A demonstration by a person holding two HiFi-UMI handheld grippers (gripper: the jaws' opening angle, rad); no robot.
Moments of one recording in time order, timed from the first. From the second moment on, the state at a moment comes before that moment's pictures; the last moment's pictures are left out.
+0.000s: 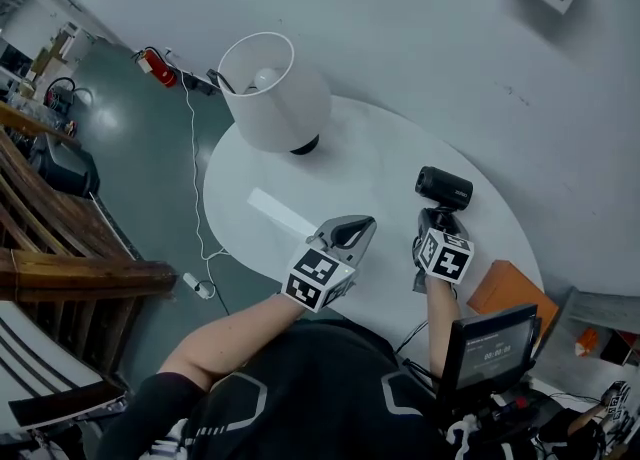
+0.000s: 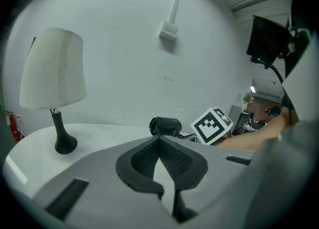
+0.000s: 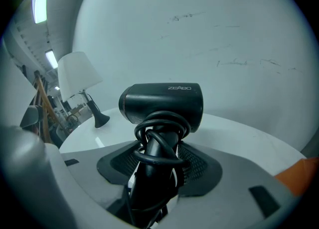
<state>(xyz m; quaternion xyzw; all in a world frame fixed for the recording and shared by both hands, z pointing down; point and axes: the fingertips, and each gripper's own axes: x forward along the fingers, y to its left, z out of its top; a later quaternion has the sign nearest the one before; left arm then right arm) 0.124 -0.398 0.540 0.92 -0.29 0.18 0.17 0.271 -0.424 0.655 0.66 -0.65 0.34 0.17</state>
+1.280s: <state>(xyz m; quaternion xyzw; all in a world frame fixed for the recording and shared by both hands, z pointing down) 0.103 -0.385 0.553 0.91 -0.32 0.21 0.18 0.286 -0.447 0.718 0.66 -0.61 0.38 0.24</state>
